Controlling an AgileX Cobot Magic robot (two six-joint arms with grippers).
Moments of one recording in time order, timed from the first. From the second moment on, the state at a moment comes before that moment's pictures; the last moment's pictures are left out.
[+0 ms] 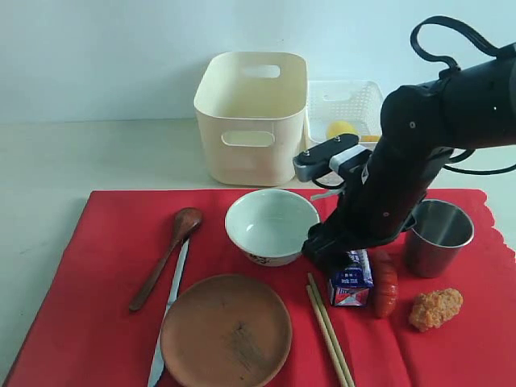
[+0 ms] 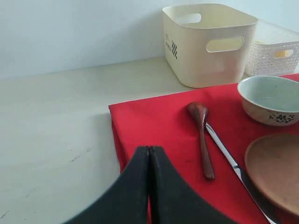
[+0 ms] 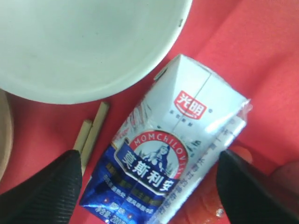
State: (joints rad) left arm -0.26 0.01 0.00 -0.11 0.31 0.16; right arm 0.48 1.82 -1.06 0.06 0.68 -0.11
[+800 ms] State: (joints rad) left arm -0.26 0.01 0.00 -0.11 0.31 0.16; right arm 0.48 1.83 -1.09 0.07 0.73 0.03
